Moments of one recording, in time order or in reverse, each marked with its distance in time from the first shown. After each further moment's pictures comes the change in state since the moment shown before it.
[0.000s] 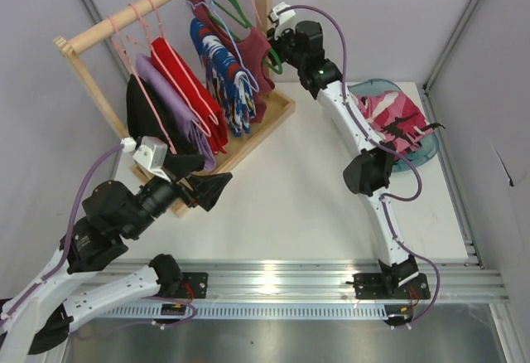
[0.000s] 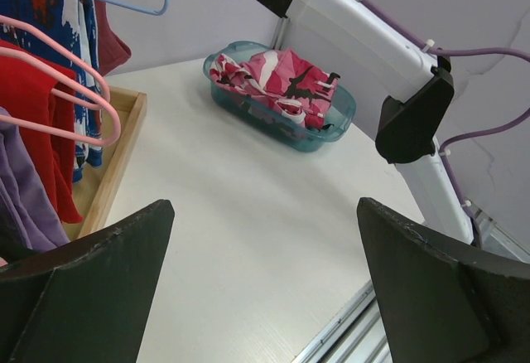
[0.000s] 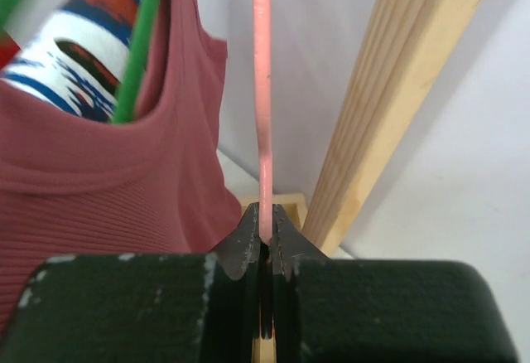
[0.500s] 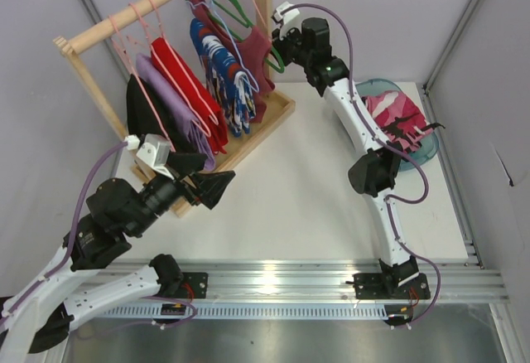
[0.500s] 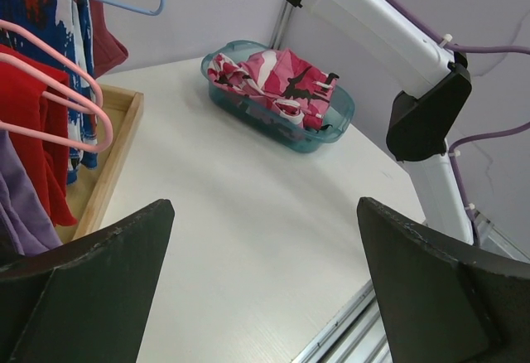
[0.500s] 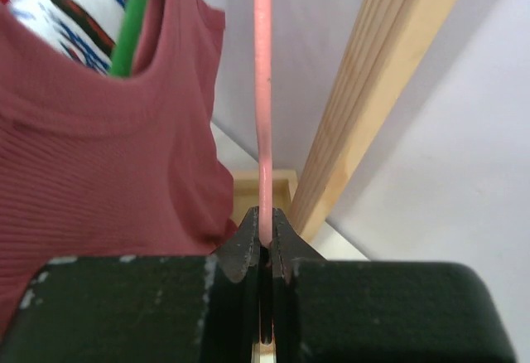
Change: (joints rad) left arm 0.000 0.017 0.000 0.019 0.000 -0.014; right arm -0.024 -0.048 -0.051 -0.090 -0.040 -0.071
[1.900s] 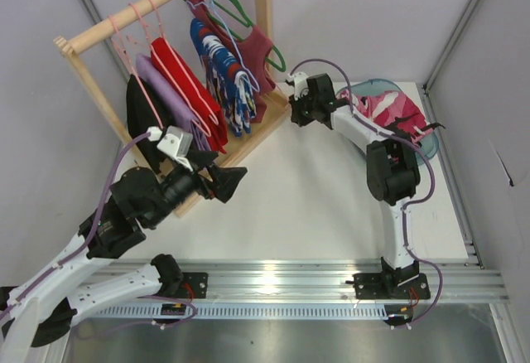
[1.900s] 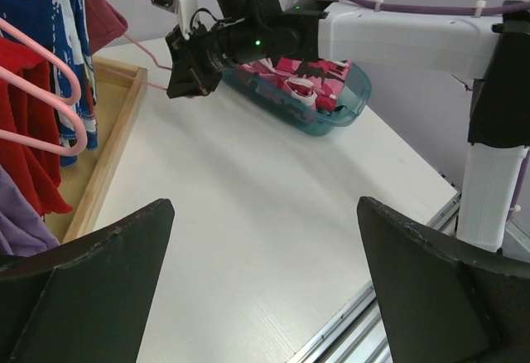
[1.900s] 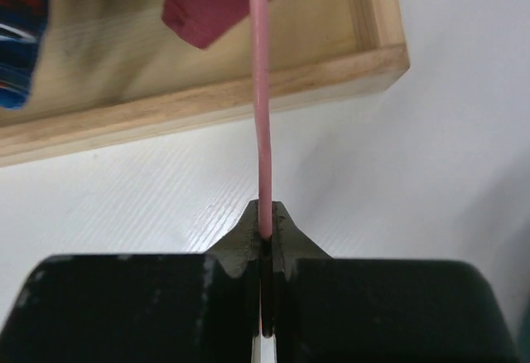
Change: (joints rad) left arm 0.000 0.103 0.013 0.002 -0.021 -0.015; right arm -0.055 -0.225 -0.879 0.112 0.041 0.048
